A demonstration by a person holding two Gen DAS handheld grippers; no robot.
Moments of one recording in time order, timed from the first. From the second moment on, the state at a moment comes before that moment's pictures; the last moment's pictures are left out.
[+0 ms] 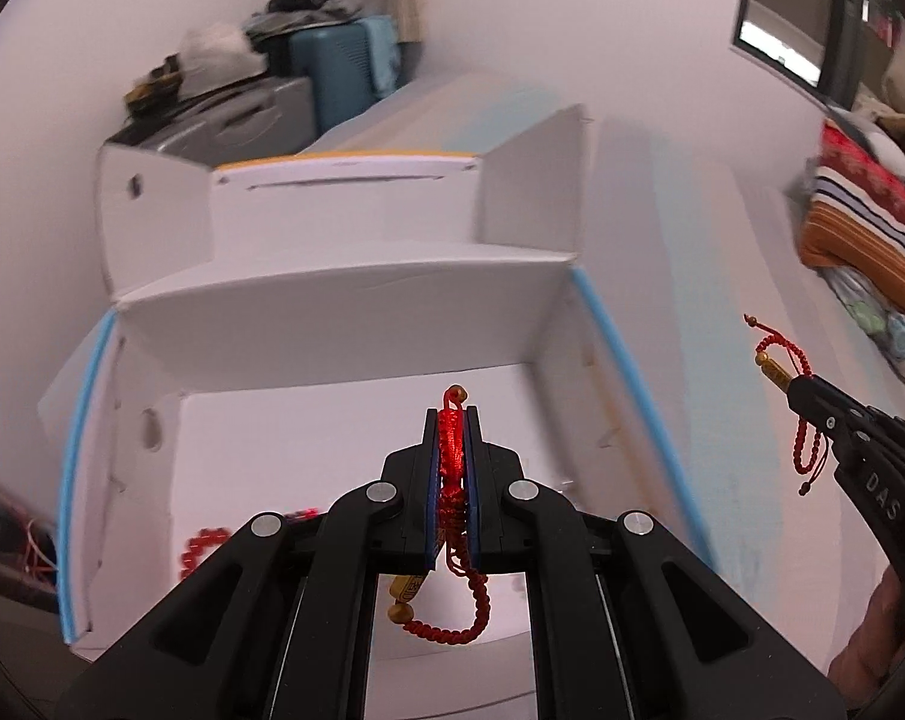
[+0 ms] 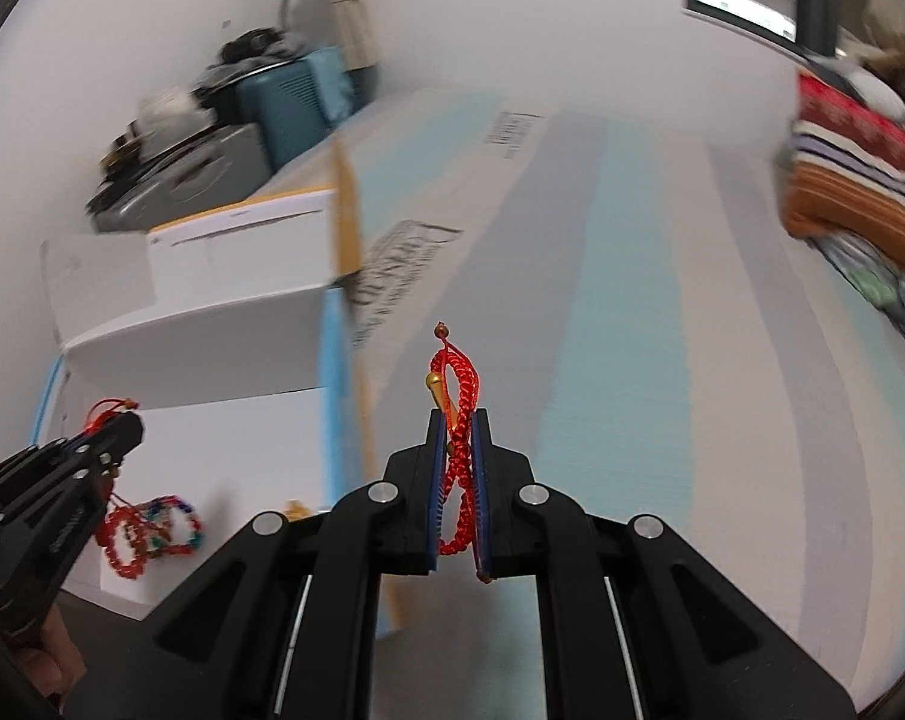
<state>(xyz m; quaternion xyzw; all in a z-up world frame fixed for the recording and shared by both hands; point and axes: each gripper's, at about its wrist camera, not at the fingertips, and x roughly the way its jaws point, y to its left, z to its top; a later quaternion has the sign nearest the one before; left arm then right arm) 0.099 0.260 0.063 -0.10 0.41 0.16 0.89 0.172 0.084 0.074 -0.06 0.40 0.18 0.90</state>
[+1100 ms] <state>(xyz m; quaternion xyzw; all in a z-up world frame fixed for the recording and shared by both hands) 0.063 0.352 0.014 -0.13 0.47 0.21 0.85 0.153 0.231 0.013 -0.12 0.46 0.25 0.84</state>
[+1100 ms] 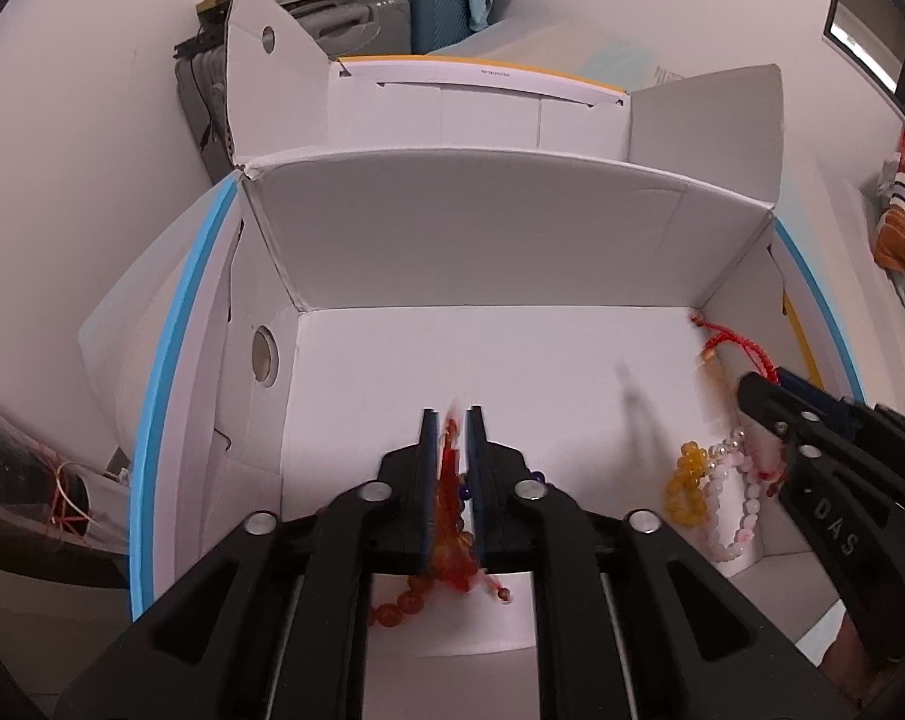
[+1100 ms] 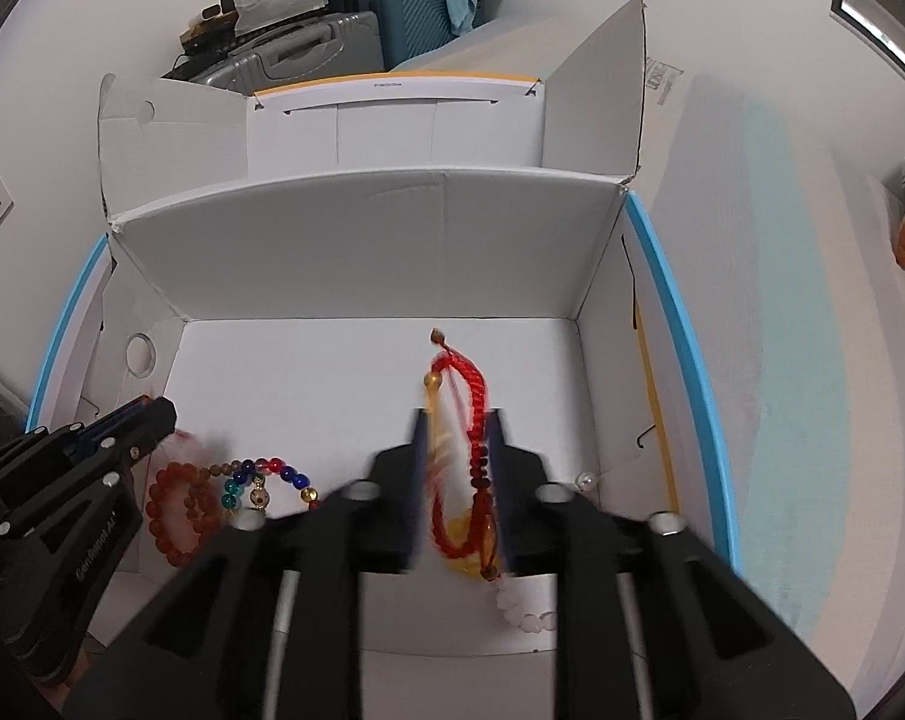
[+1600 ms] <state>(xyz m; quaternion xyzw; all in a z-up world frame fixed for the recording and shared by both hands) 0.013 0.335 0.059 -0.10 0.38 0.26 0.88 0.123 0.192 0.059 -0.08 0.40 0.26 0.87</state>
